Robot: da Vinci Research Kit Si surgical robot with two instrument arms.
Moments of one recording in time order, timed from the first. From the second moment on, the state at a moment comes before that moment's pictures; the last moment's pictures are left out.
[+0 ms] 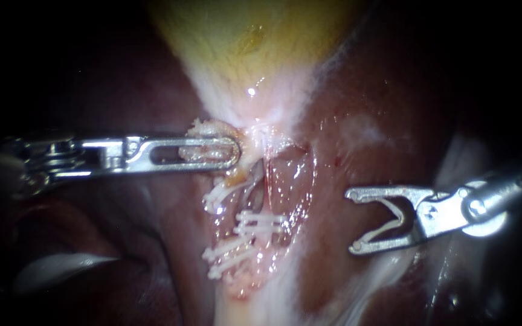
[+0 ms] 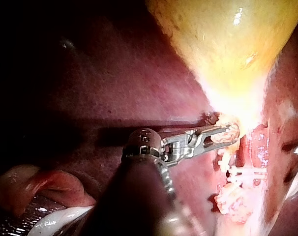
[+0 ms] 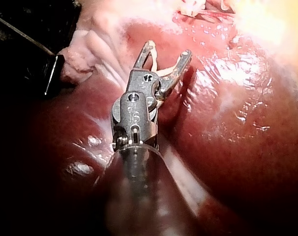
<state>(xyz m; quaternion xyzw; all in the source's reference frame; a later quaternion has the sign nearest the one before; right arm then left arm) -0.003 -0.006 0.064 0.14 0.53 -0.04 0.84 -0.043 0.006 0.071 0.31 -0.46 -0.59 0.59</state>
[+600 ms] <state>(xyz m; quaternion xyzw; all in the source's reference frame) -0.003 -0.006 0.063 0.14 0.53 -0.04 0.84 -0.038 0.010 0.066 0.31 -0.46 -0.60 0.57</state>
